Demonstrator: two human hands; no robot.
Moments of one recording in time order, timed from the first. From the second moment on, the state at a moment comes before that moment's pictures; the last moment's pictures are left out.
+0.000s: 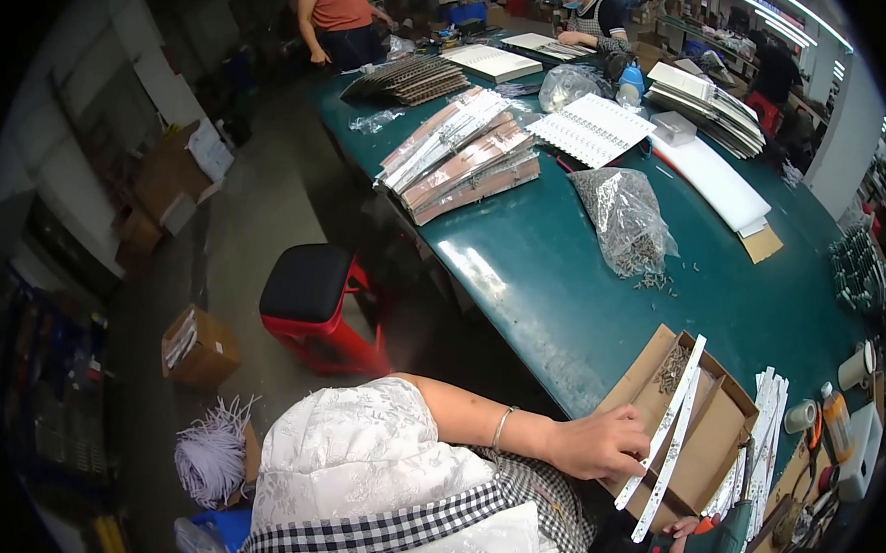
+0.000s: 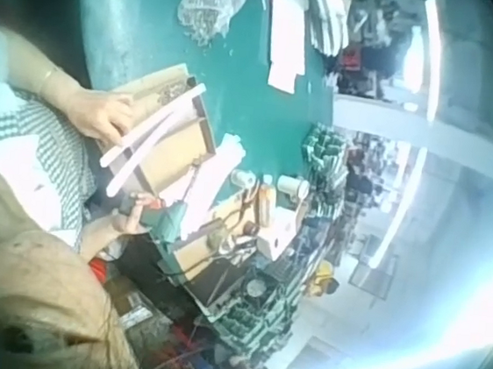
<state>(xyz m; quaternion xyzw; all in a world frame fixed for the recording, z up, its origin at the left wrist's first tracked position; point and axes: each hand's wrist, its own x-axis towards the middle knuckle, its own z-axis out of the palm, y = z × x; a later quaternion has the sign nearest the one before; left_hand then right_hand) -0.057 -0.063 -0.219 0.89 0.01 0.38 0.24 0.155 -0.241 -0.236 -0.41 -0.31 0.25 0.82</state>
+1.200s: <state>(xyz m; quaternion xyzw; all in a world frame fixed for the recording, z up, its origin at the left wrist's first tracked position) -0.049 -0.056 -0.227 0.87 -0.05 0.43 0.21 0.225 -0.223 -0.277 -0.09 -0.74 0.21 0.64</state>
